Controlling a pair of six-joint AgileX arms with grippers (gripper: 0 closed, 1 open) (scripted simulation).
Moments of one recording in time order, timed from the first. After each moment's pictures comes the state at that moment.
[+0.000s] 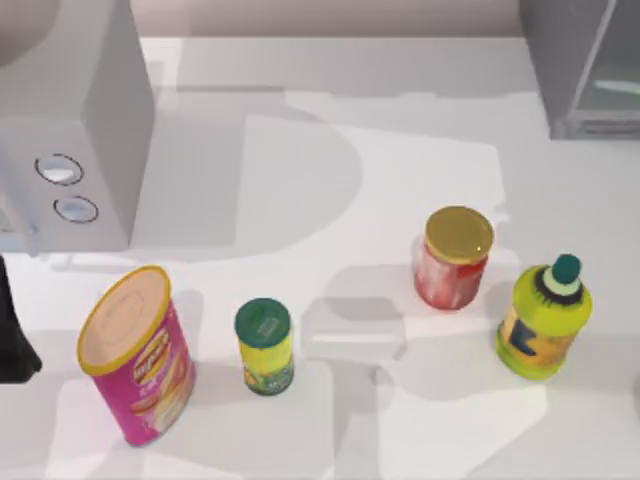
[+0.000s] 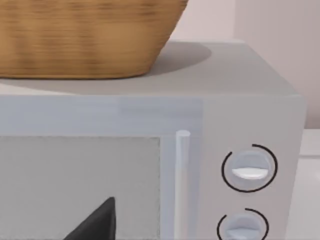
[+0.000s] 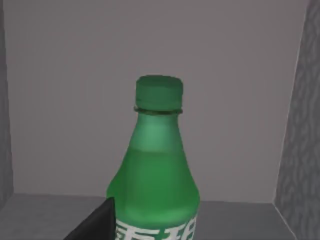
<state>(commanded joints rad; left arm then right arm) 0.00 0.00 0.00 0.00 0.00 0.00 -0.35 1.99 0.90 1.21 -0.28 -0.01</state>
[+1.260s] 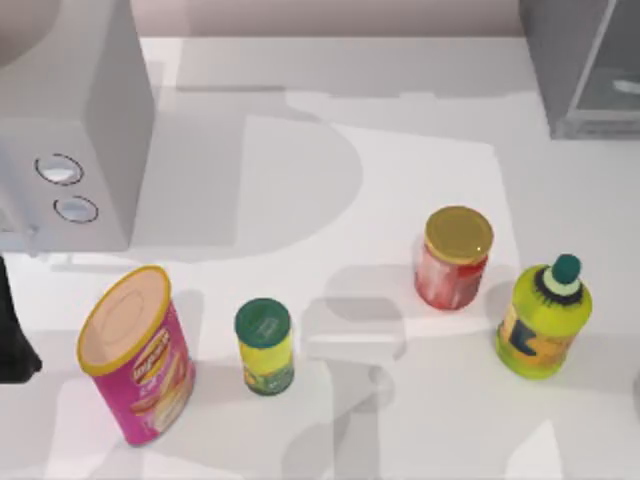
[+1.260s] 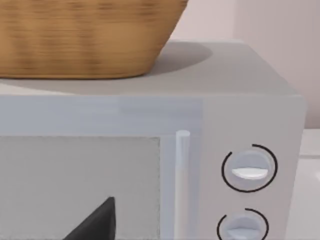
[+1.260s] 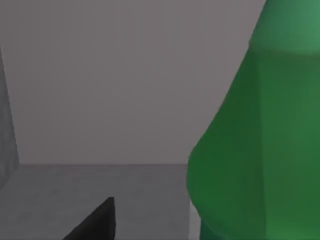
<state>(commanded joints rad) 0.00 0.00 0.00 0.00 0.00 0.00 -0.23 2.30 1.29 1.02 -0.19 0.01</state>
